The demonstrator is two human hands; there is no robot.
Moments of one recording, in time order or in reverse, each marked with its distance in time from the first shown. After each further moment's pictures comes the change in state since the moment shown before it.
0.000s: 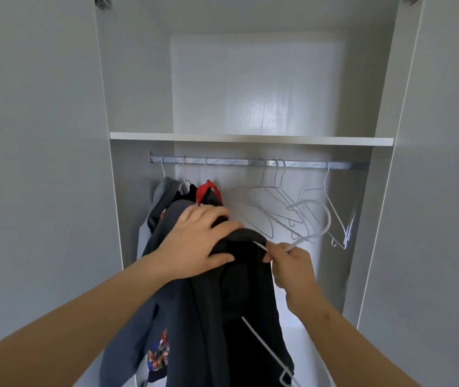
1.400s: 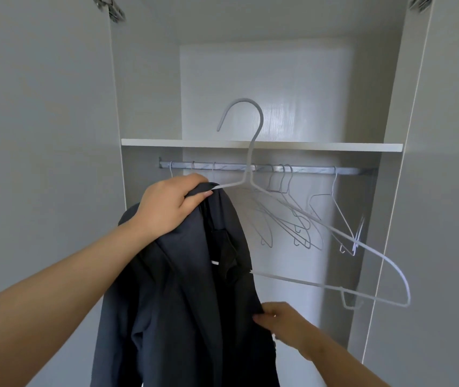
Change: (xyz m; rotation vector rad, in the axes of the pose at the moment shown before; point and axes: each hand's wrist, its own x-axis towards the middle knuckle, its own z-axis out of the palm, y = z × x) left_hand 0.013 -0.036 -0.056 -0.146 0.369 -0.222; right_hand -0.007 0.063 -0.011 -0.509 -0.557 0.198
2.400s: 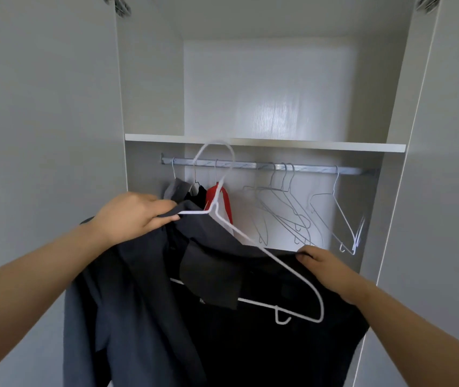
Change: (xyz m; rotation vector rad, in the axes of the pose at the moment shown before) left_hand -0.035 -0.059 -0.022 0.282 -0.102 0.332; right_hand 0.002 -0.028 -0.087 -0.202 0.297 -0.180
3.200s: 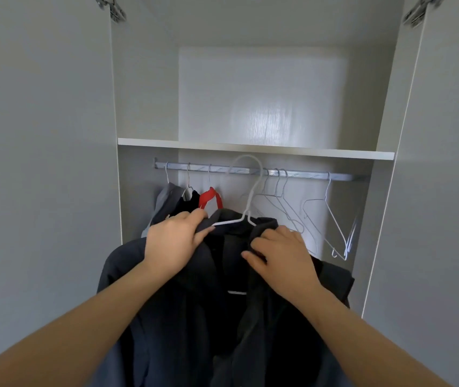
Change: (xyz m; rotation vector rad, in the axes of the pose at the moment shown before) left_hand 0.026 0.083 0.043 0.055 0.133 -0.405; right_hand -0.021 -0.077 0.038 -0.603 0.455 -0.530
